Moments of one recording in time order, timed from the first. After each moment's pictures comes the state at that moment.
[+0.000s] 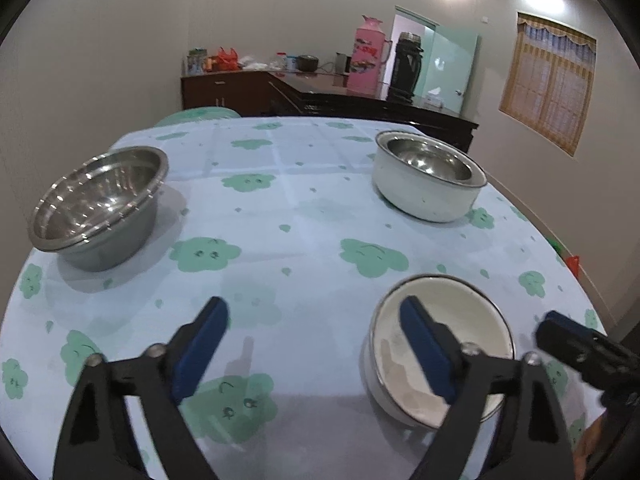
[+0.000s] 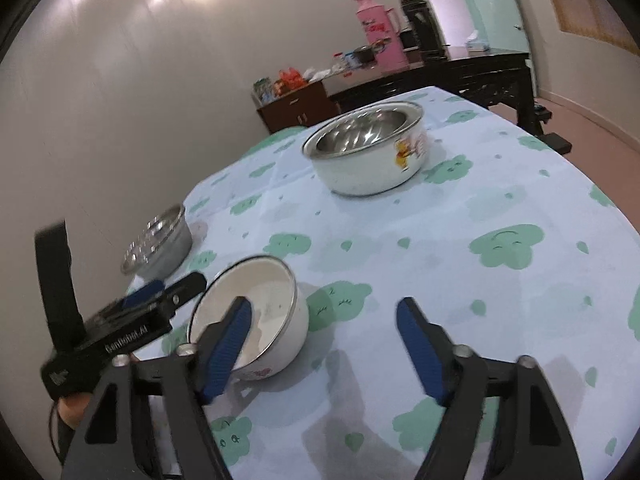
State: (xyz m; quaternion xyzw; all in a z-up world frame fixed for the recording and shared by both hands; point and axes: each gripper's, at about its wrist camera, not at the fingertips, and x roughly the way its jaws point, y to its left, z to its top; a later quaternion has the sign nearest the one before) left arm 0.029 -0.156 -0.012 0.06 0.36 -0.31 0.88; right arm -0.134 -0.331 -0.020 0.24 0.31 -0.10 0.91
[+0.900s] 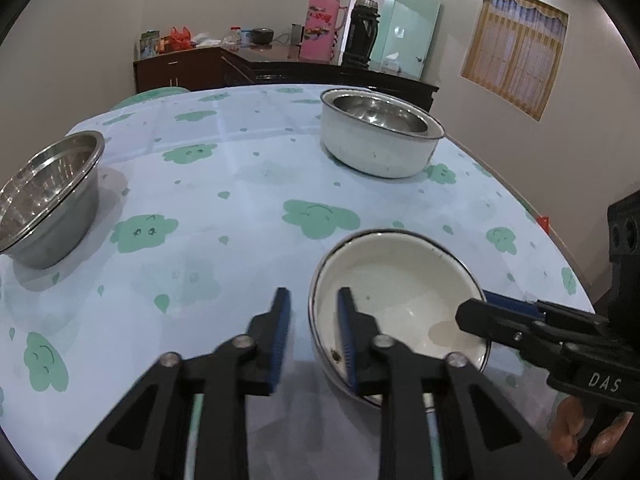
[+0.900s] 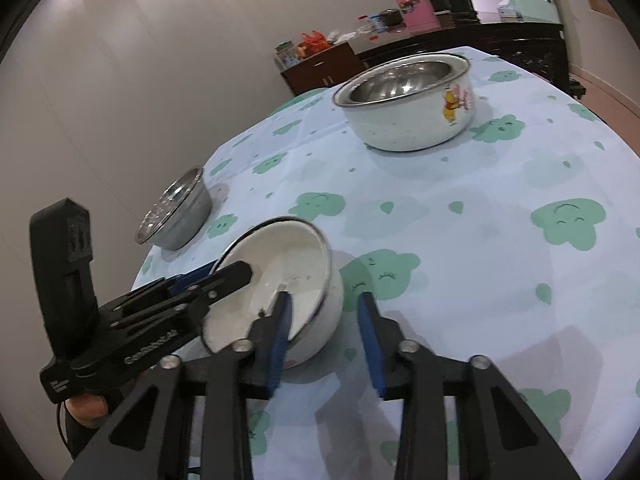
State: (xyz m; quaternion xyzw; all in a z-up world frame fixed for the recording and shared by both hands) left arm 0.018 -0.178 -0.026 0.09 0.40 -0.38 0.83; right arm -0.108 -0.324 -0.040 0.27 0.35 -0.03 0.90
